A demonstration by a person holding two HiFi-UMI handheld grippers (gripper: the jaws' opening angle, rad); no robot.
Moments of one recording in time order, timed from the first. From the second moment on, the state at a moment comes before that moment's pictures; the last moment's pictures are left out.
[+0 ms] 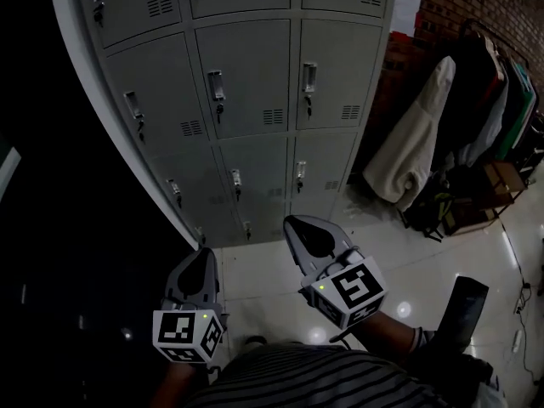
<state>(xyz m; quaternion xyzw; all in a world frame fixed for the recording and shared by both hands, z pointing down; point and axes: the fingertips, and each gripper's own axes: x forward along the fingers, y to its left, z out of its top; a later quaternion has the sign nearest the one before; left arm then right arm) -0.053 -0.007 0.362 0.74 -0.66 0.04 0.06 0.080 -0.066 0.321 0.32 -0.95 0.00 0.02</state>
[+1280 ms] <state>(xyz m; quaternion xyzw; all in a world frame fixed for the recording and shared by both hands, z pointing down) -0.077 0.047 0.374 0.77 -0.63 0.04 0.06 0.044 -0.013 0.343 0.36 -0.93 0.04 0.05</state>
